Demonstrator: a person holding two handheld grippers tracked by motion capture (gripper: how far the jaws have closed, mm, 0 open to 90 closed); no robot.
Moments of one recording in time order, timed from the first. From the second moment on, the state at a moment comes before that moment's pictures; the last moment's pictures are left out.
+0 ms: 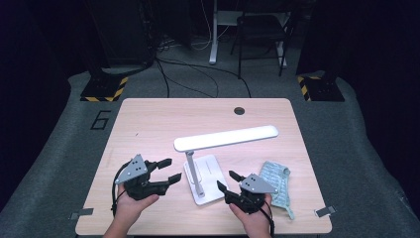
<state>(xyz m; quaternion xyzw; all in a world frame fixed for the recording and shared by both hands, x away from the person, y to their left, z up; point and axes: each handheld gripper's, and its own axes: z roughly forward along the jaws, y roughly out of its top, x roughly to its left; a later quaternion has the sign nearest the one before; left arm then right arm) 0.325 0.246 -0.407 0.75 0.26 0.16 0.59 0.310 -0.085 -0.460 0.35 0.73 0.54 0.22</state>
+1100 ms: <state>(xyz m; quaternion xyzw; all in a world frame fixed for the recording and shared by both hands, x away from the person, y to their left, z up) 0.325 0.260 -0.404 0.74 0.28 0.17 0.59 0.328 -0.001 -0.450 0.28 0.77 0.54 0.19</state>
